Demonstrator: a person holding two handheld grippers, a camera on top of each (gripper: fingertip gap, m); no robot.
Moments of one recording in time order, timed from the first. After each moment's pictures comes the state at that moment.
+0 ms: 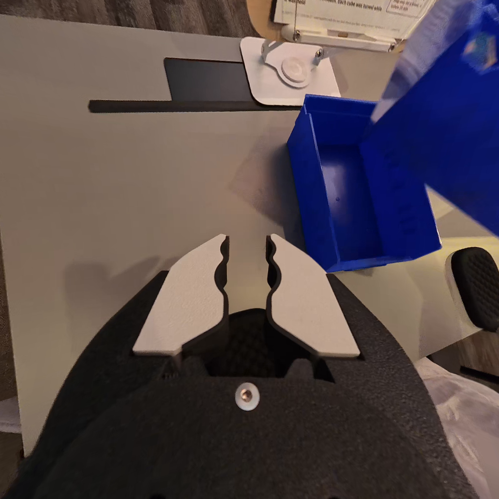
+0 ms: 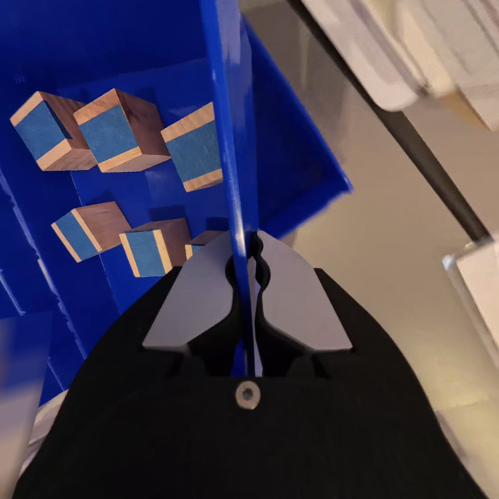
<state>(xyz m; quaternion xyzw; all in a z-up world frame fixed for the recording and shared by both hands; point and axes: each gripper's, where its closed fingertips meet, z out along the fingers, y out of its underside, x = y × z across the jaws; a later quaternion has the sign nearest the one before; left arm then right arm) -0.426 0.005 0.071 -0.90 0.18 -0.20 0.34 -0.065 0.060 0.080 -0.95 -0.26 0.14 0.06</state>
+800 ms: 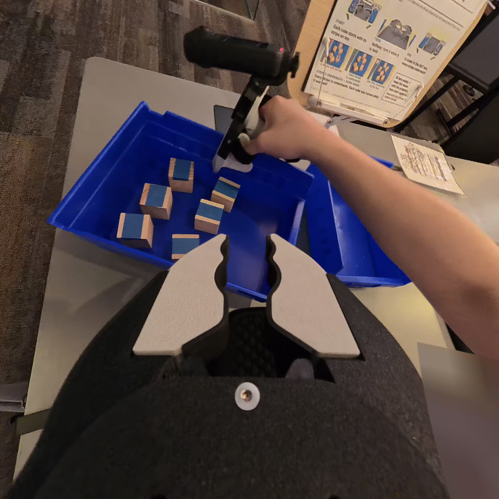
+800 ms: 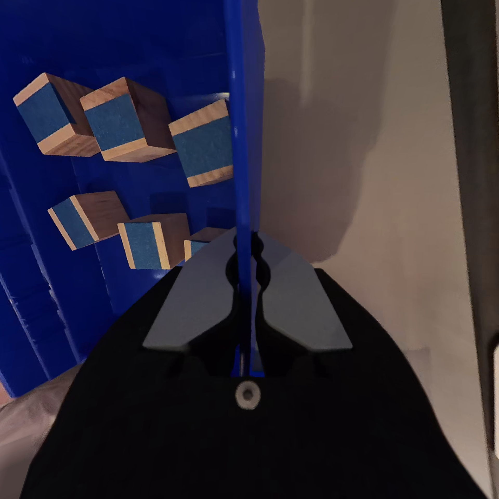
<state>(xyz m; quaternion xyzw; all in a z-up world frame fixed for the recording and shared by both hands) -0.492 -0.025 0.097 -0.88 0.09 -0.22 0.42 -0.430 0.162 -0.086 -0.89 -0.43 0.14 0.02</state>
